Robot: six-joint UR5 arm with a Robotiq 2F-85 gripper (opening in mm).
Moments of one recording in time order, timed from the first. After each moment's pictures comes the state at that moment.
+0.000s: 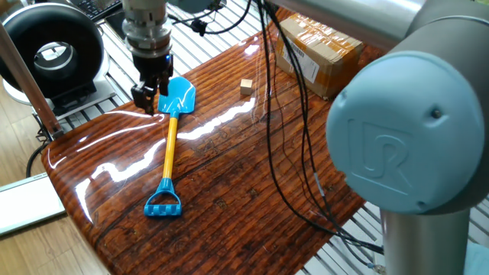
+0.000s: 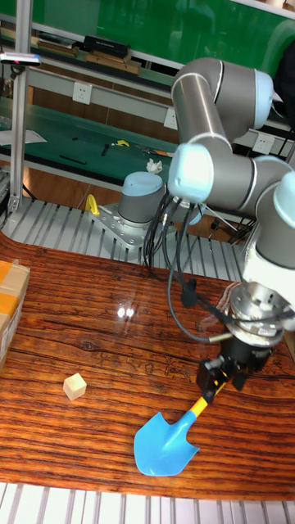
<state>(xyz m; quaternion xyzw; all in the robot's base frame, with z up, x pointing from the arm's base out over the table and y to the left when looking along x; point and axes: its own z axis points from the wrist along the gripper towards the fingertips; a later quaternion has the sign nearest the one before) 0.684 0.183 0.084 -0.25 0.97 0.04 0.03</state>
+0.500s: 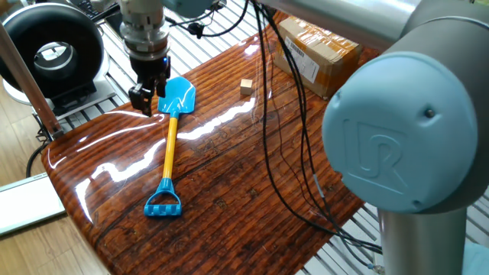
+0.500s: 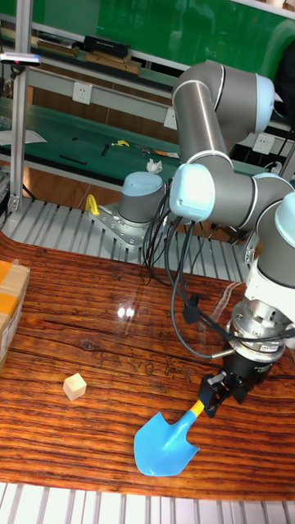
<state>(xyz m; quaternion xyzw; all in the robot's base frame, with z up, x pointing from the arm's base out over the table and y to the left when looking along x) 0.686 0.187 0.069 -0.26 0.96 0.04 0.03</state>
